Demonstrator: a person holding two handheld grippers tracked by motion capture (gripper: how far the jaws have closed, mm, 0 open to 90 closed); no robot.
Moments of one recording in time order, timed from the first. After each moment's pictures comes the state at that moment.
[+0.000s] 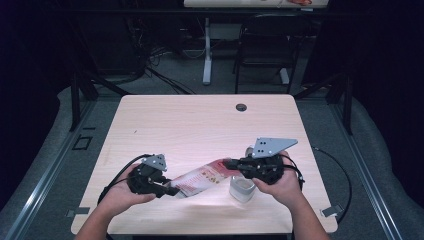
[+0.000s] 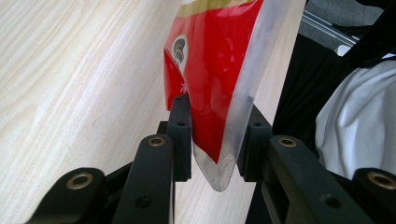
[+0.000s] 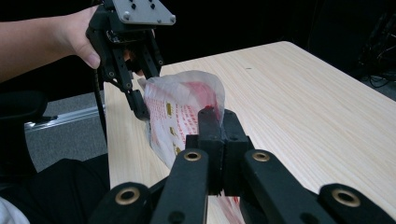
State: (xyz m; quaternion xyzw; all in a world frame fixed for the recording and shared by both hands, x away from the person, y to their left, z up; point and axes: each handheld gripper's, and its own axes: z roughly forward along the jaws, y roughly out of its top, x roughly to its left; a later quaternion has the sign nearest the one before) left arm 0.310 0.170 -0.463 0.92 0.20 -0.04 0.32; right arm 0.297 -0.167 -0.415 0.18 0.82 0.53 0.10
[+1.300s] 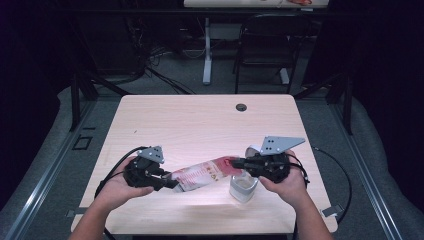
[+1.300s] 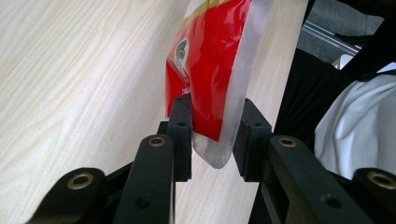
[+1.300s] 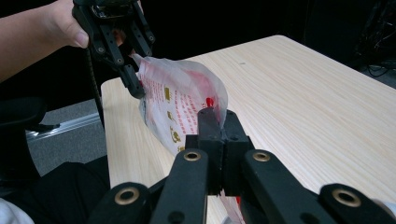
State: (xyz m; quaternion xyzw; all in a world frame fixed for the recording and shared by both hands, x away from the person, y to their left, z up) left arm 0.315 0.172 -0.438 0.92 0.20 -0.02 0.34; right arm 0.301 -0.184 -0.420 0.20 0.81 0.54 0.08
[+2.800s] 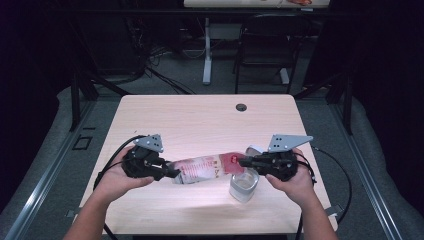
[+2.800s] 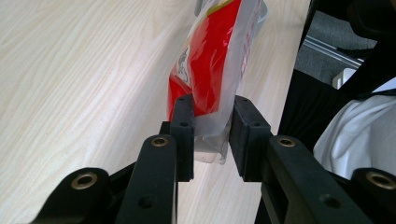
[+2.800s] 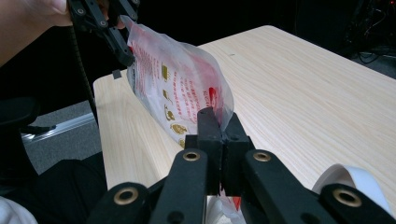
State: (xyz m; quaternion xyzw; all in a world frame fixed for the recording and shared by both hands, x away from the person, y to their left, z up) left arm 0.321 0.168 -0.405 0.91 0.19 0.00 0.36; right arm 0.304 -0.201 -0.420 0.23 0.81 0.53 0.08
